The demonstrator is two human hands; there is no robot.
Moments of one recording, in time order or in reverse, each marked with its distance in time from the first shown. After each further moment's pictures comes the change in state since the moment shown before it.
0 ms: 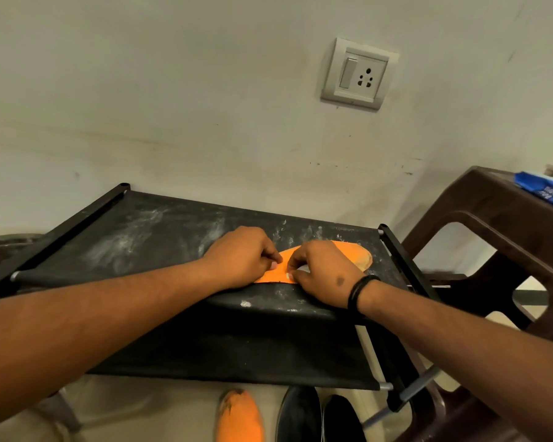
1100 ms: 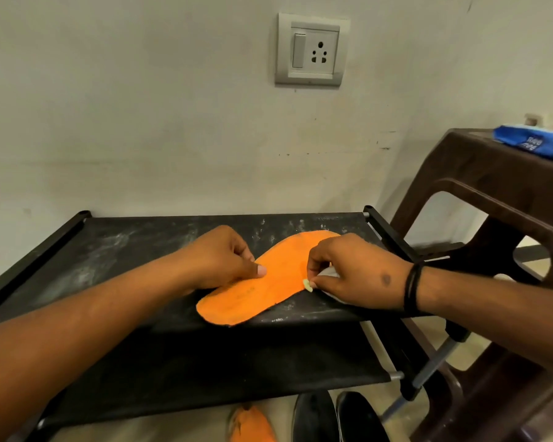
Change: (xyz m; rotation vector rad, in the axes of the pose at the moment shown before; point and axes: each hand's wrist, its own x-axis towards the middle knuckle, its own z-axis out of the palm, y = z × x) left_hand 0.010 0.017 -0.025 -0.250 -0.230 -0.277; right_hand -0.037 0.047 -0.029 -0.028 -0.004 -0.120
